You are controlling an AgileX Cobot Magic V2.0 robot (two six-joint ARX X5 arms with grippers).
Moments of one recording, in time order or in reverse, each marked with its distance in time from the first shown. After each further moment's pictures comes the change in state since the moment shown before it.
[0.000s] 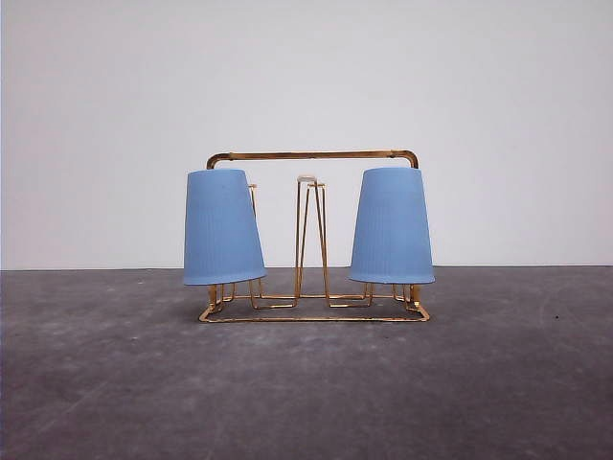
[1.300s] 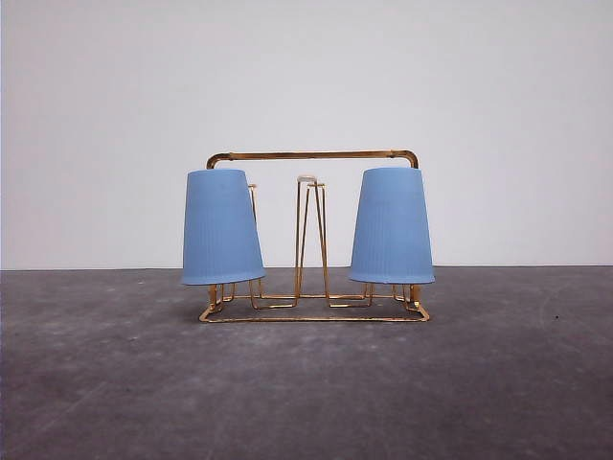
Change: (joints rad) left_arx 0.000 0.000 0.000 0.000 0.000 0.000; right_arx 0.000 0.000 0.000 0.000 0.000 0.000
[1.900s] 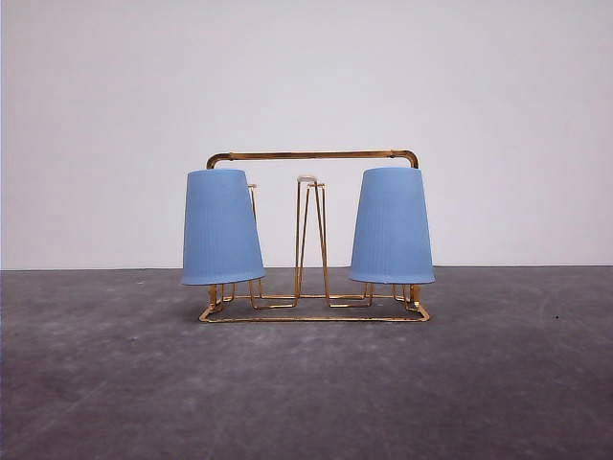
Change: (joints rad) left_arx 0.000 0.000 0.000 0.000 0.000 0.000; right_arx 0.000 0.000 0.000 0.000 0.000 0.000
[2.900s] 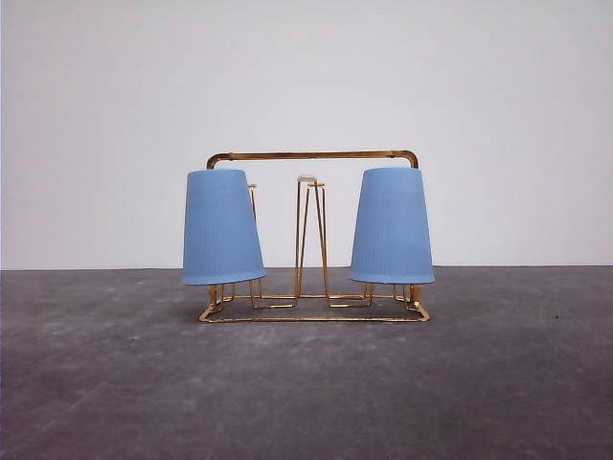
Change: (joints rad) left_arx 0.000 0.000 0.000 0.000 0.000 0.000; right_arx 0.000 0.000 0.000 0.000 0.000 0.000
